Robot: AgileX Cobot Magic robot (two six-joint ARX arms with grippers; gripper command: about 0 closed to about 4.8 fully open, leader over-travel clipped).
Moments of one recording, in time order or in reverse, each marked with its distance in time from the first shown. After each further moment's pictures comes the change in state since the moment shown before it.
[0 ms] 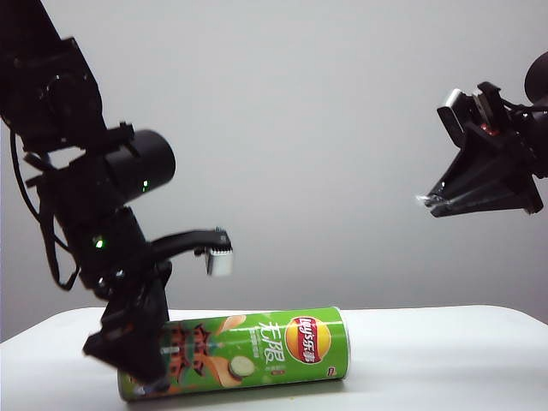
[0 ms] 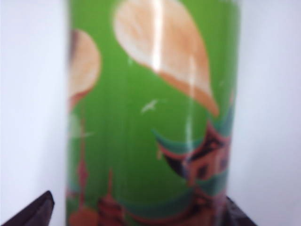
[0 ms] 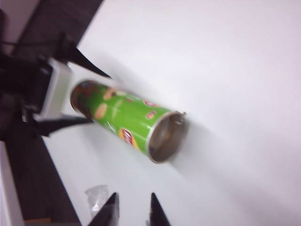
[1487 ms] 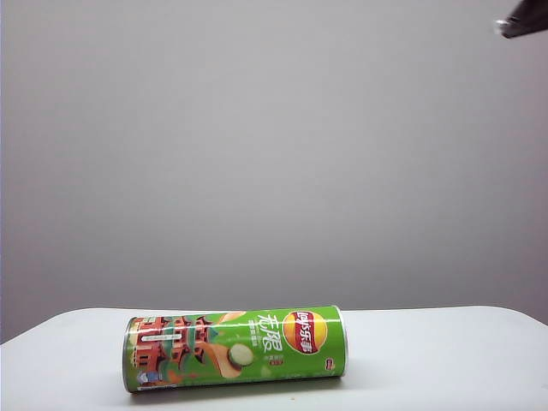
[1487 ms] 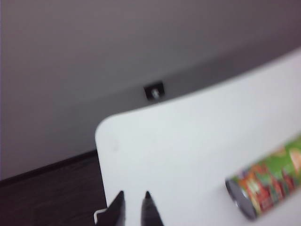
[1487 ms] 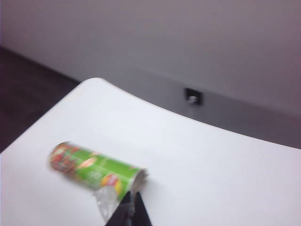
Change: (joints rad) left arm 0.417 -1.139 -0.246 -0.167 0.006 -0.597; right arm -0.026 -0.825 -0.267 0.137 0.292 0.177
